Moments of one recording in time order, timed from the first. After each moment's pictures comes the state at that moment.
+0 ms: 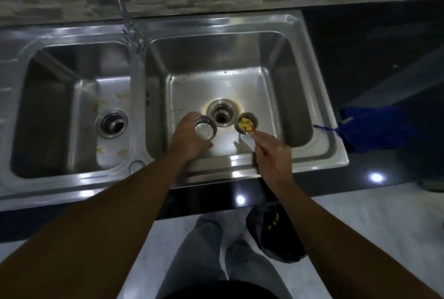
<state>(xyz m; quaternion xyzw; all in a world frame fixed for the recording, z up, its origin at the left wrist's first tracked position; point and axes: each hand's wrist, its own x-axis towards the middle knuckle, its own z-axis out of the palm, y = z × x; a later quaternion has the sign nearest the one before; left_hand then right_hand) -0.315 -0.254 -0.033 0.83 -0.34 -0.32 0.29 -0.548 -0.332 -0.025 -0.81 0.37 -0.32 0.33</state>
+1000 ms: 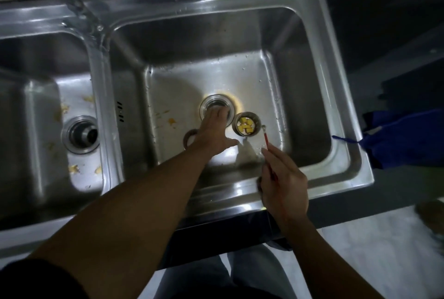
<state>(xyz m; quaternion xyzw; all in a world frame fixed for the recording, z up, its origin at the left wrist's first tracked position) -0.323 -0.355 -0.132 0.77 -0.52 -0.34 0.16 -0.531 -0.326 -0.019 -0.81 0.50 -0.20 0.24</state>
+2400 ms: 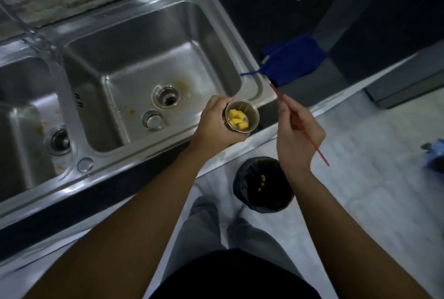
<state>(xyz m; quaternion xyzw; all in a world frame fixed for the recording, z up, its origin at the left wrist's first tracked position) -0.523 -0.268 0.028 0.66 -0.57 -0.33 0.37 -0.695 -0.279 0.052 -0.52 0.57 -0.58 0.28</state>
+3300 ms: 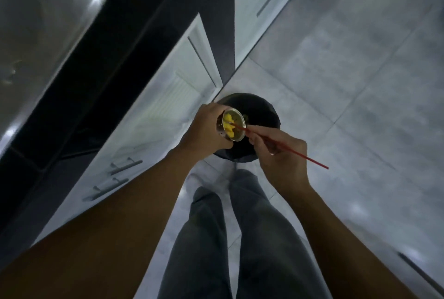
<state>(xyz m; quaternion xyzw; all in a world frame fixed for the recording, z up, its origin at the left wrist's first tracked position) -0.693 -0.246 -0.195 0.55 -0.71 -0.43 0.03 -0.869 -0.153 -0.157 -0.47 0.71 -0.35 0.39</state>
